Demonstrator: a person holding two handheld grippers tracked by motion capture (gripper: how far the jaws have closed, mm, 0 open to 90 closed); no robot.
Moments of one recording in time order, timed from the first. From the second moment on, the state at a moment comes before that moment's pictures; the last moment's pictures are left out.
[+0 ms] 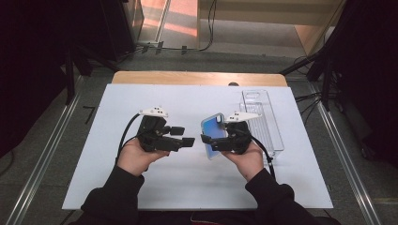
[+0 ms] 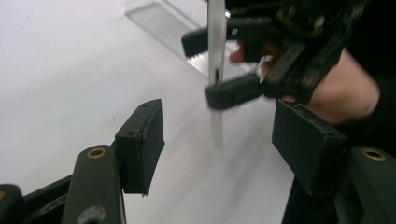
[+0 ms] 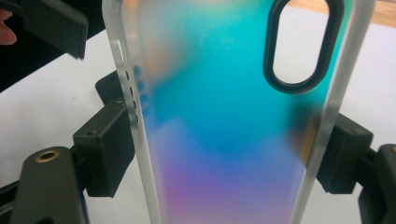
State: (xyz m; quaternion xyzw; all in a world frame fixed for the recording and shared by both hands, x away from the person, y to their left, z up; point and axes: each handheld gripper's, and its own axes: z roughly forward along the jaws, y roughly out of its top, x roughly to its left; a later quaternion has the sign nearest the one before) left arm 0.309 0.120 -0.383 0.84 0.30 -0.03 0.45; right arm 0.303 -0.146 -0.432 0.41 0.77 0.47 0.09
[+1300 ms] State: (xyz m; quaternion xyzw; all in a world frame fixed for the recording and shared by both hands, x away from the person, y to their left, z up) left arm 0.281 0.172 -0.449 0.86 0.28 -0.04 0.42; right arm 0.306 -0.188 -0.401 0.39 0.78 0.49 0.07
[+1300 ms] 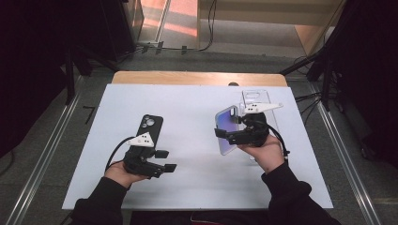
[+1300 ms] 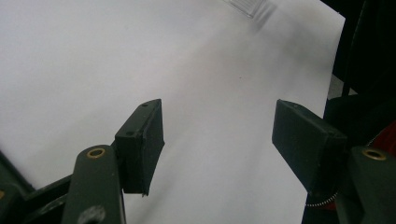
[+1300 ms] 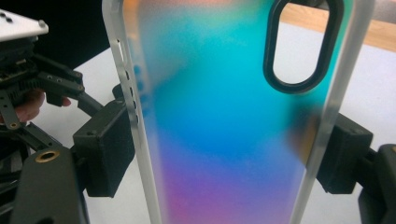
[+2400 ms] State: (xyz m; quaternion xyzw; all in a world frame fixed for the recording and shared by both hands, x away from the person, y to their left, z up) left arm 0.278 0.191 -0.449 0.82 0.39 -0.02 0.41; right arm 0.331 -0.244 -0.367 0.48 0.72 0.48 0.15
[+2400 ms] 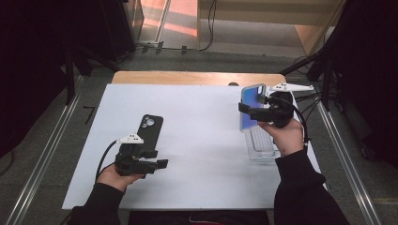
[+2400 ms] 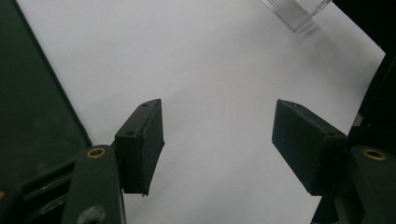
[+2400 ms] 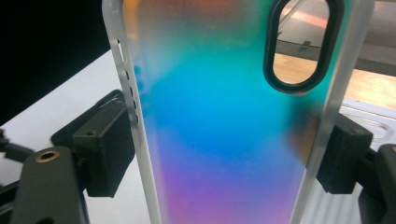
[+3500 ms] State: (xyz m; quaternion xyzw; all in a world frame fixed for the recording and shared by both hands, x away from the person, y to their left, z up) left arm 0.278 0.196 -0.451 0.82 0.40 -0.02 0.41; right arm 0.405 -0.286 -0.372 0.56 0.66 0.46 0.20
